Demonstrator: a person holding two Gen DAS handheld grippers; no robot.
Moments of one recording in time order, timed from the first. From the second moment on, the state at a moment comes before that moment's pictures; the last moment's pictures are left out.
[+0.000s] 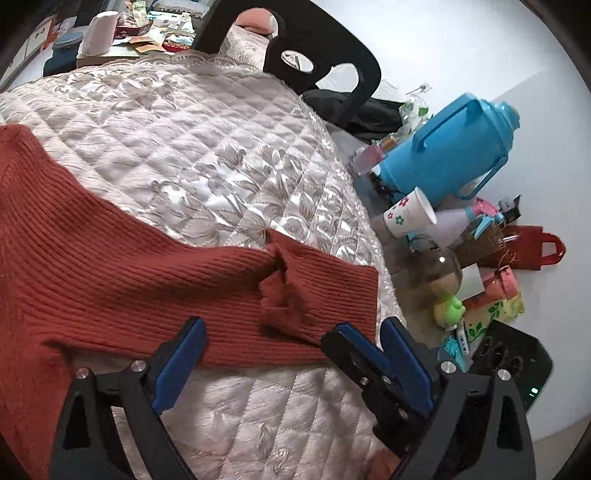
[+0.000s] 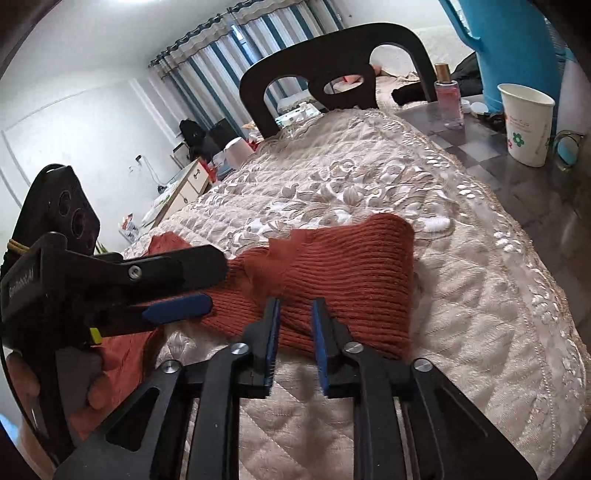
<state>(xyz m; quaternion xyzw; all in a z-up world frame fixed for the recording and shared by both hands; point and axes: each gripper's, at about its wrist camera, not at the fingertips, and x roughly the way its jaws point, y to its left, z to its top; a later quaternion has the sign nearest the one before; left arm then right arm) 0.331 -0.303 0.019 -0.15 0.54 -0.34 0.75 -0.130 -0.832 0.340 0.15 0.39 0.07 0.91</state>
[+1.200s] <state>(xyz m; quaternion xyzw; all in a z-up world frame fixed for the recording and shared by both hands) 0.333 -0.331 -0.003 -0.19 0.57 -0.35 0.72 -0.159 -0.855 0.356 0.16 0.36 0.04 0.92</state>
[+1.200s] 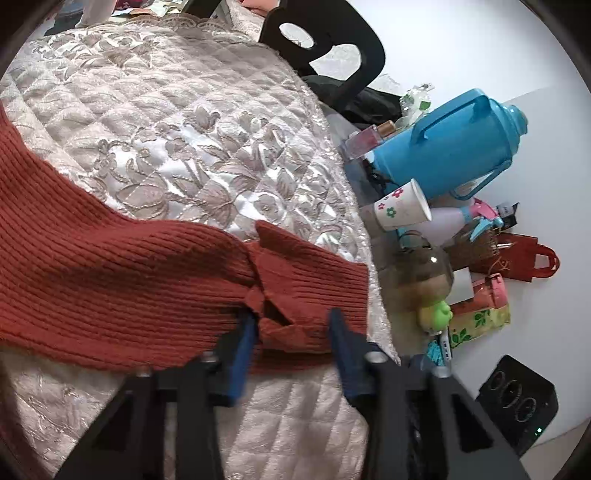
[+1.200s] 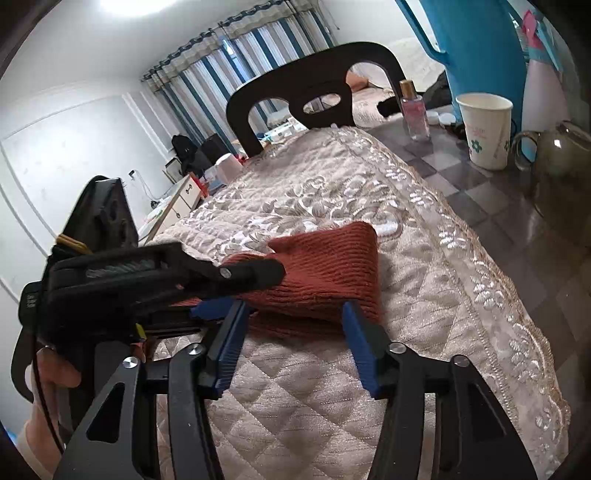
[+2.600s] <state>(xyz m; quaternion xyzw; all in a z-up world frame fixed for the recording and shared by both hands) 0.358 -0.056 0.131 -0.29 0.36 -0.28 0.84 -0.107 -0.702 0.352 -0.03 0.40 0.04 0.92</state>
